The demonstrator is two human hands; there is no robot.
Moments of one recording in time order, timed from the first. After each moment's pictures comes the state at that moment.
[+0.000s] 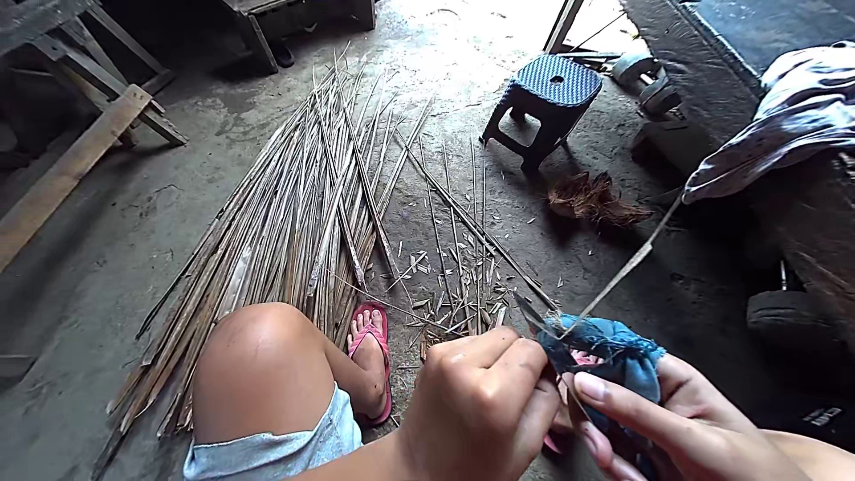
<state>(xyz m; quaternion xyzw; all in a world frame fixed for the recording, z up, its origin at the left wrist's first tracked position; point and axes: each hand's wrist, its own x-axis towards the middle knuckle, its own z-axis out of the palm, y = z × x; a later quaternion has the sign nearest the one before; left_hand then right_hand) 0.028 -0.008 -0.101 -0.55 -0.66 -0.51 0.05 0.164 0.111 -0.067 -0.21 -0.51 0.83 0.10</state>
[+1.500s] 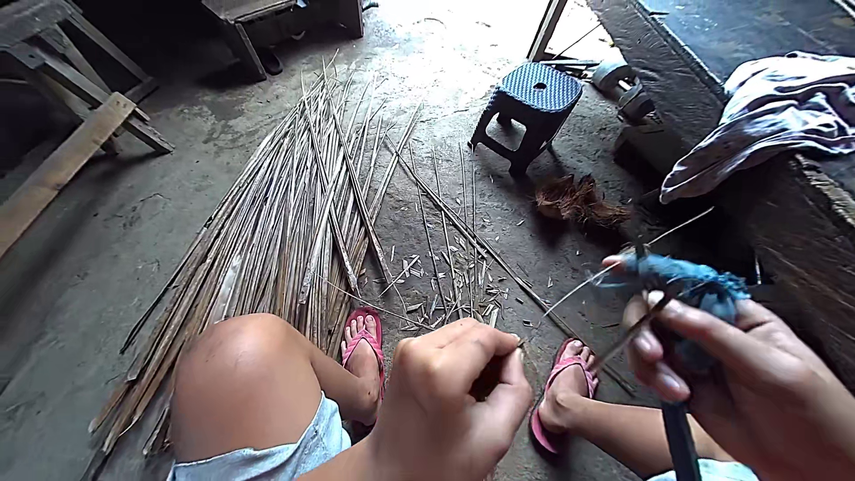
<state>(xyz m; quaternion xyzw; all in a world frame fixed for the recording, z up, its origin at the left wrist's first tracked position) 0.020 -0.016 -0.097 -0.51 -0.65 -0.56 -0.04 0.166 0.156 -0.065 -0.26 -0.58 0.73 0.23</state>
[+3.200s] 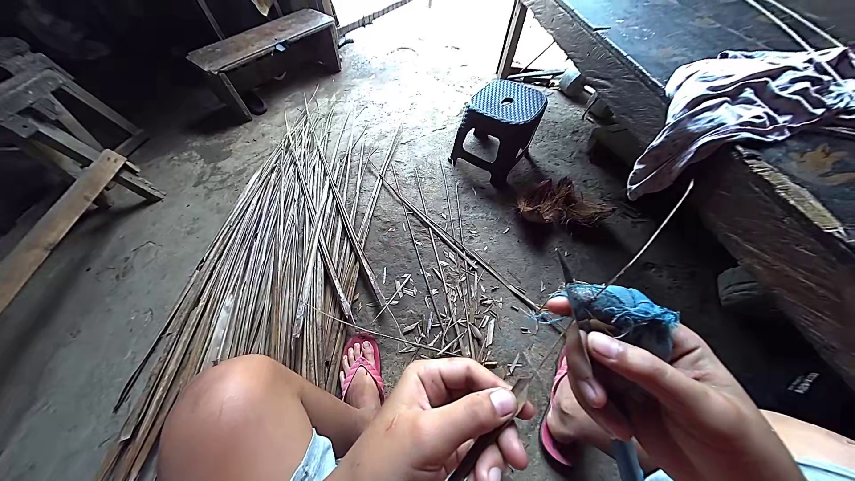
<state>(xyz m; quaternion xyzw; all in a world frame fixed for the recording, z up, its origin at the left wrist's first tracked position) 0.016 -0.021 -0.062 -0.18 -0.42 -0.63 -0.63 0.164 0.135 -0.072 -0.14 -0.52 0.81 0.25</state>
